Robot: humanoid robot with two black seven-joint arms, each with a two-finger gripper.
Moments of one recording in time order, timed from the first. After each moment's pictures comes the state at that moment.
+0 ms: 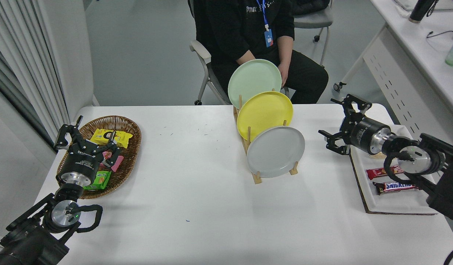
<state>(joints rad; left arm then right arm) -0.41 0.35 -1.02 -0.69 0.04 -0.47 -0.51 0.86 -0.58 0.31 0.91 0.19 0.24 0.00</state>
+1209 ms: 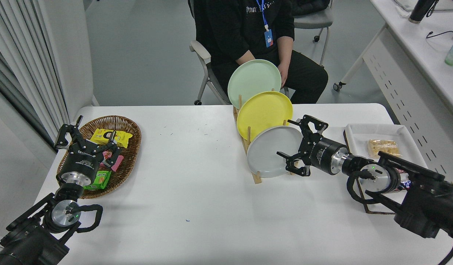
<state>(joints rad) -0.41 0.35 -1.02 -0.69 0.04 -0.47 -0.51 0.81 -0.44 0.36 1.02 0.21 0.11 0.01</state>
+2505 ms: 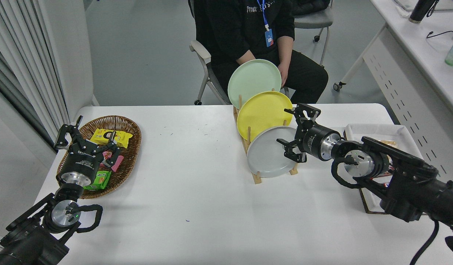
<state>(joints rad) -0.41 0.35 -1.02 -0.69 0.04 -0.47 -0.51 0.89 -0.34 0.35 0.93 0.08 -0.03 0.00</state>
